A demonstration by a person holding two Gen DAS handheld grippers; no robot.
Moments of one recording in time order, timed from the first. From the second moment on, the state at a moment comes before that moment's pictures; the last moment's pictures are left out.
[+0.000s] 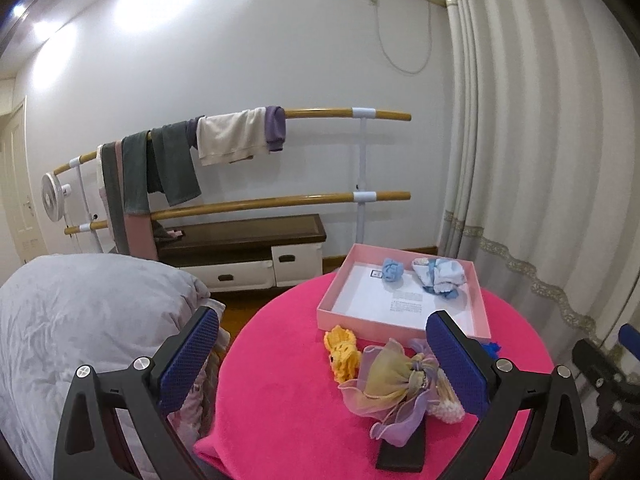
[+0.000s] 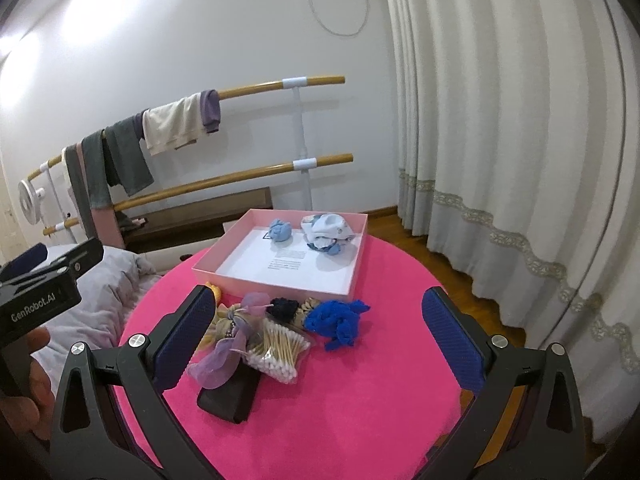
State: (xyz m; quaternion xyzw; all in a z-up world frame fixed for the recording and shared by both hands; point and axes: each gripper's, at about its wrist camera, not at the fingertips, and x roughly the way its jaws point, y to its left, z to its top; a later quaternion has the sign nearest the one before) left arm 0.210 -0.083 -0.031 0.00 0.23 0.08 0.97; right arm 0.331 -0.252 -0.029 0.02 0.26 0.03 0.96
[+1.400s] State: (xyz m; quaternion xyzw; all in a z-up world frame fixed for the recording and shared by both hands) left arm 0.322 -0.095 -0.096 0.02 0.37 0.00 0.93; right arm 0.419 -0.284 -0.123 0.05 0.39 -0.03 0.92
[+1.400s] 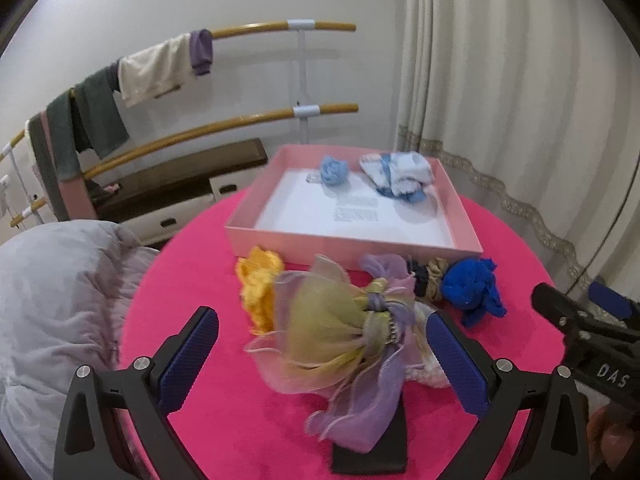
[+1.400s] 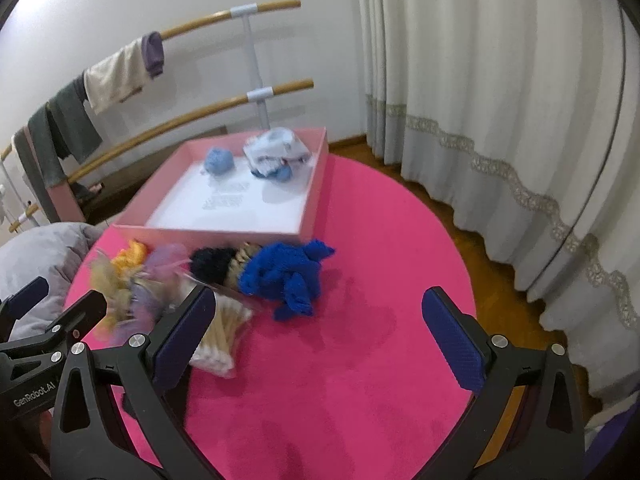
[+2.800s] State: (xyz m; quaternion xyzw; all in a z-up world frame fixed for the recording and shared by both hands) left arm 0.363 -0.078 -0.128 -0.02 0.39 -0.05 0.92; right arm 0.456 -0.288 -0.171 0.08 0.43 0.03 0.90
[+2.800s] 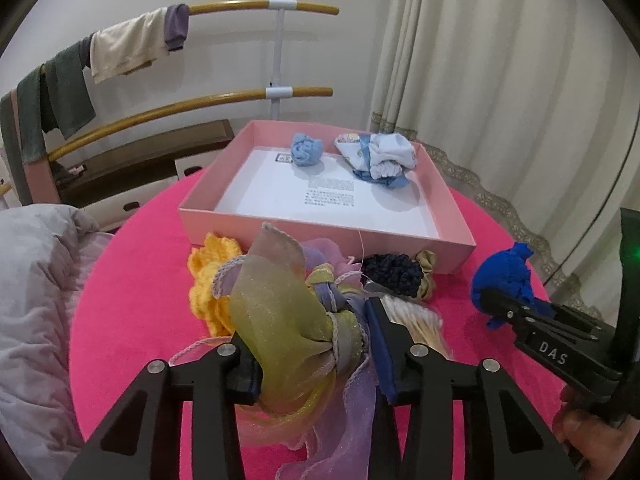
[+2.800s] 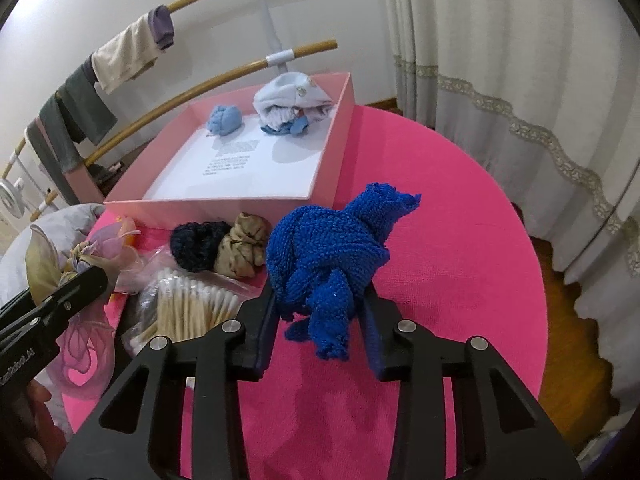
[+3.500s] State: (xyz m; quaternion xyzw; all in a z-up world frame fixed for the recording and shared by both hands) left arm 0.295 -0.058 -0.065 0.00 0.33 -0.02 0.94; right arm 0.421 -0.248 -0.099 0.06 0.37 0.09 0.92
